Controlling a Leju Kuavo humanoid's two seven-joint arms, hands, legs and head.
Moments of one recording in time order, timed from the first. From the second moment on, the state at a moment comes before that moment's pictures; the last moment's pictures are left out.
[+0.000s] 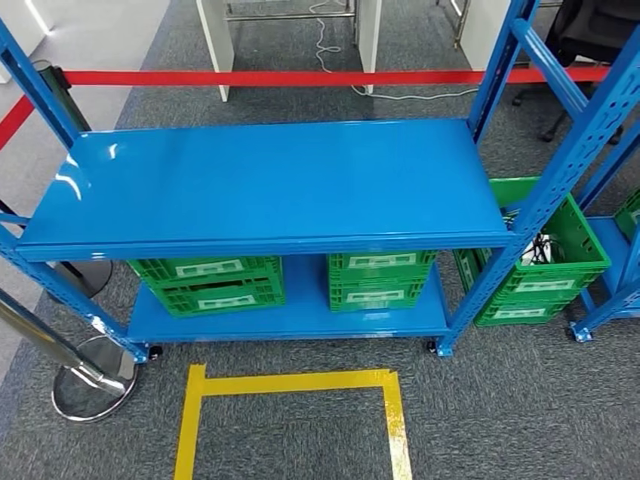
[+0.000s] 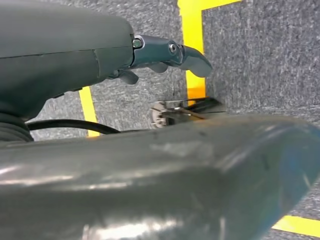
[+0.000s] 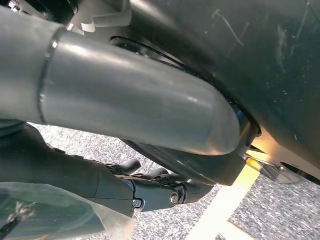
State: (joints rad) left arm 0.01 -0.08 0.06 -0.17 -0.02 0.03 -0.27; right arm -0.01 0.16 -0.19 -0.18 0.69 0.04 -0.05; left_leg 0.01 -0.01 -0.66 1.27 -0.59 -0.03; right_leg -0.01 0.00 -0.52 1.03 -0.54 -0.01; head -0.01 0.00
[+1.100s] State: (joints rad) left arm 0.00 -0.08 0.06 -0.17 -0.02 0.02 -0.27; right arm -0.02 0.15 -0.21 -0.17 0.69 0.09 -0.05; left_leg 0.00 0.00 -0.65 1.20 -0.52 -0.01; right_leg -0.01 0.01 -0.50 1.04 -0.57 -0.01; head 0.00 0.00
